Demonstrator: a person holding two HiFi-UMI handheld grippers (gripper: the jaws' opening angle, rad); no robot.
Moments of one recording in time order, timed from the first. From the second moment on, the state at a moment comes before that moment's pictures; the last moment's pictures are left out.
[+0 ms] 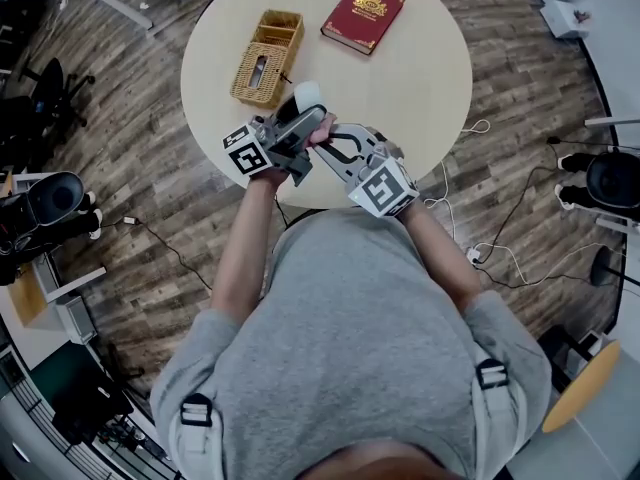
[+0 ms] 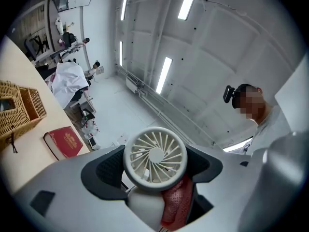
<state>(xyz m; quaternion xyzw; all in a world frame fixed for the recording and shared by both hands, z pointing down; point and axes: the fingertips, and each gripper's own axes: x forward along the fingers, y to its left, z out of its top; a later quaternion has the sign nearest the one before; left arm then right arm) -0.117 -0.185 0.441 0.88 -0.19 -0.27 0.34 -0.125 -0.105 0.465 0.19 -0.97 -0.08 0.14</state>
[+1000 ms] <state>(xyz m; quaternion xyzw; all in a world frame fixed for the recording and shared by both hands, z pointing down) -0.121 -0.177 0.381 0.91 -0.19 -0.29 0.23 -0.134 -0.118 0.472 0.26 -0.96 -0.02 0.11</state>
